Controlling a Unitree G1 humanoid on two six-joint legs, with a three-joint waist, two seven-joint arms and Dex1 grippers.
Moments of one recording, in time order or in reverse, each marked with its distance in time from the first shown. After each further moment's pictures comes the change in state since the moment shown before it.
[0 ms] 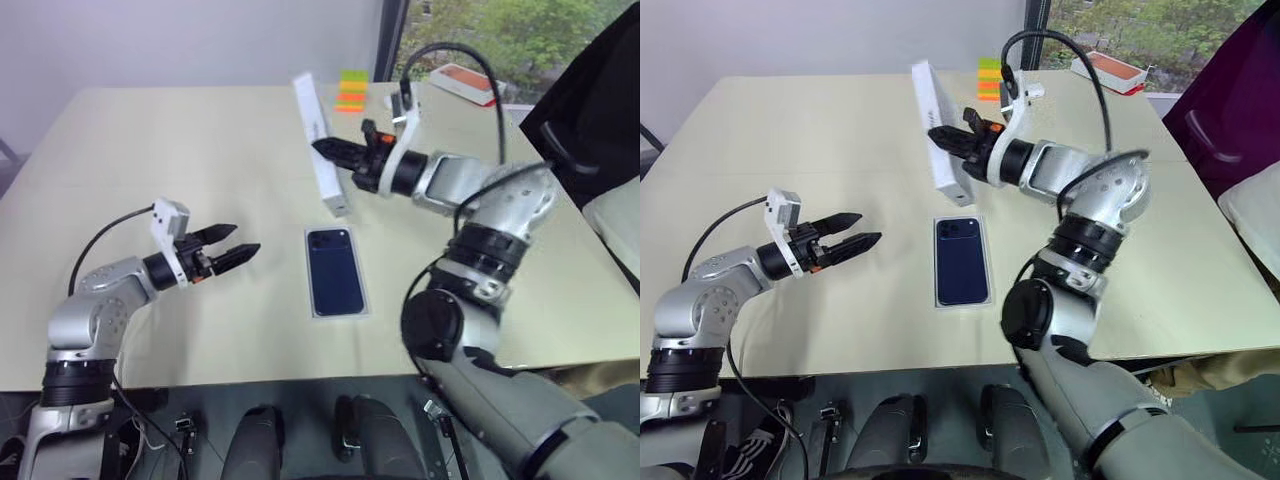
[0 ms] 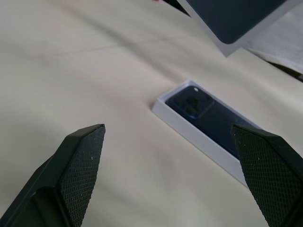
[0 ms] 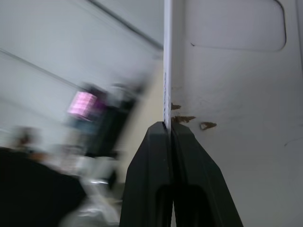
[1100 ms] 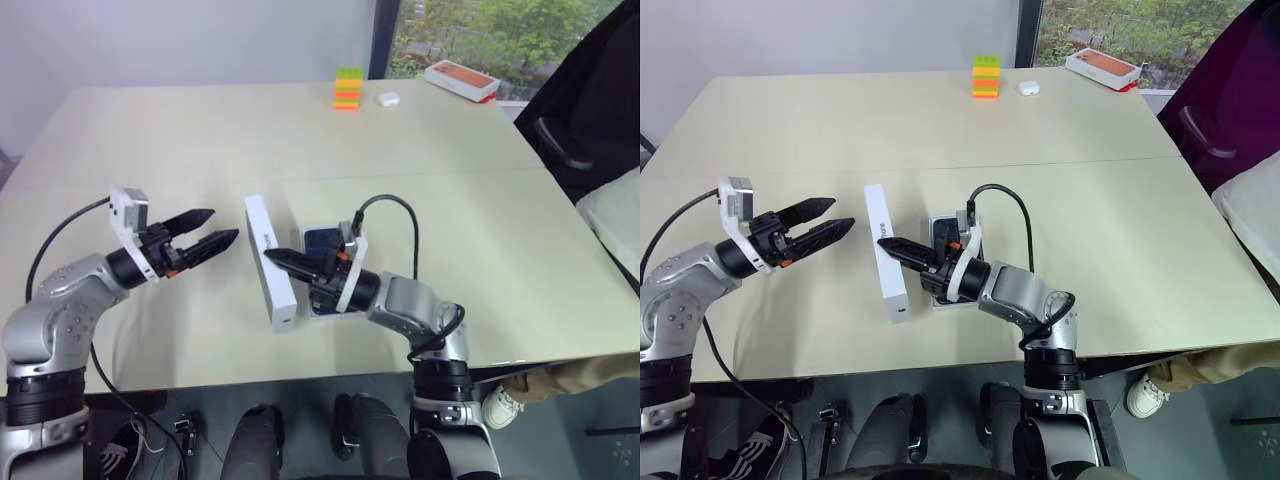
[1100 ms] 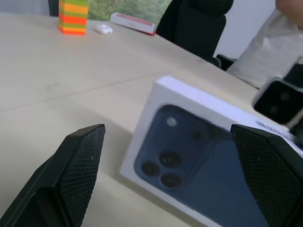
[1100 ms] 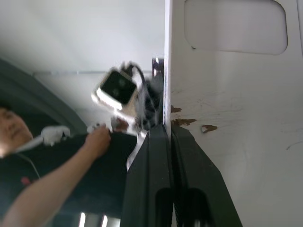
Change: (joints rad) left arm 0.081 0.052 0.118 -0.115 -0.108 0.032 -0.007; right arm 0.723 -0.025 0.682 -0.100 1.241 -0.482 -0.678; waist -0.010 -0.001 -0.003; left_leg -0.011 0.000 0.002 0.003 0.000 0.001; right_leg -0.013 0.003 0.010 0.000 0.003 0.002
